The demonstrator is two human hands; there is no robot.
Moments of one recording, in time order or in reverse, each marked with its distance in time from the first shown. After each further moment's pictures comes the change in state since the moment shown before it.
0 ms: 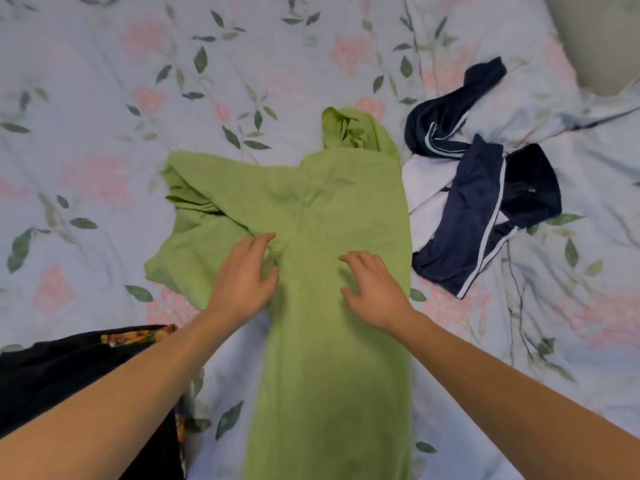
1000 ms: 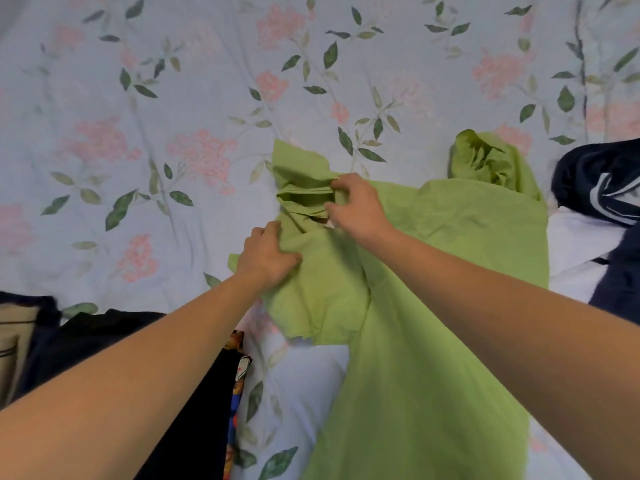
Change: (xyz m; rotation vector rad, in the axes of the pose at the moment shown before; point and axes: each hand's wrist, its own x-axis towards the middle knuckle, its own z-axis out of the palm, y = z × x) left_hand 0.063 -0.144 -0.033 -0.161 -0.012 -0.592; right_hand 0.236 -0.181 0.036 0.348 0.069 -0.058
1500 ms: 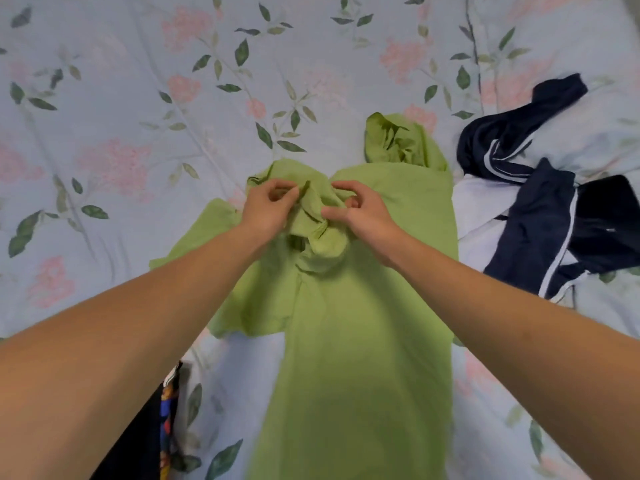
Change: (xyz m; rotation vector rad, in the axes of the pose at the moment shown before) left_hand -0.009 0.138 0.046 -0.647 -0.036 0.185; right_hand -0.070 0.084 -0.108 0.509 0.025 0.218
